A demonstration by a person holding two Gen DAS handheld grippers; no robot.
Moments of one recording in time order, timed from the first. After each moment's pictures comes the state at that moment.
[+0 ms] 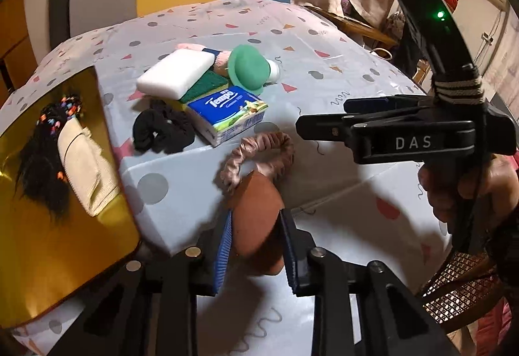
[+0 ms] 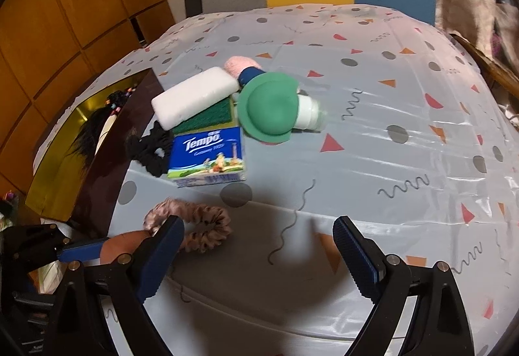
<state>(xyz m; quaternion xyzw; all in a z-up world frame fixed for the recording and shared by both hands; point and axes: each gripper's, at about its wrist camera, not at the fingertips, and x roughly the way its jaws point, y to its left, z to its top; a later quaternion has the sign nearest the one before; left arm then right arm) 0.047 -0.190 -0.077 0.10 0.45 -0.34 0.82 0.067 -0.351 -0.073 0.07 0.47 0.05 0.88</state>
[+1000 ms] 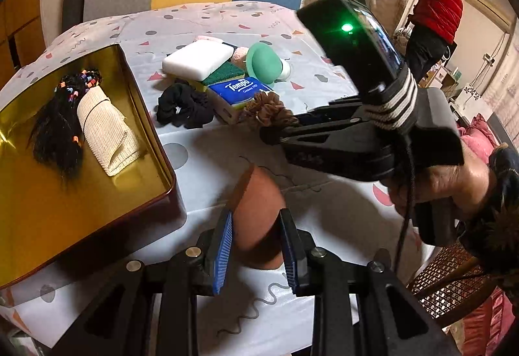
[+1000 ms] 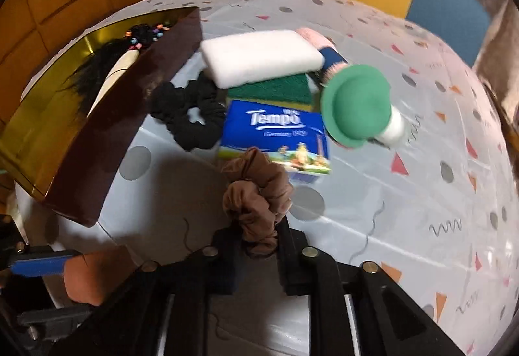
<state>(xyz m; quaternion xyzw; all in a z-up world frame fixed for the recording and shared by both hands) 0.034 -0.157 -0.081 0.06 0.45 -0.33 0.82 0.097 -0.277 -0.100 -0.06 0.51 0.07 0.85</state>
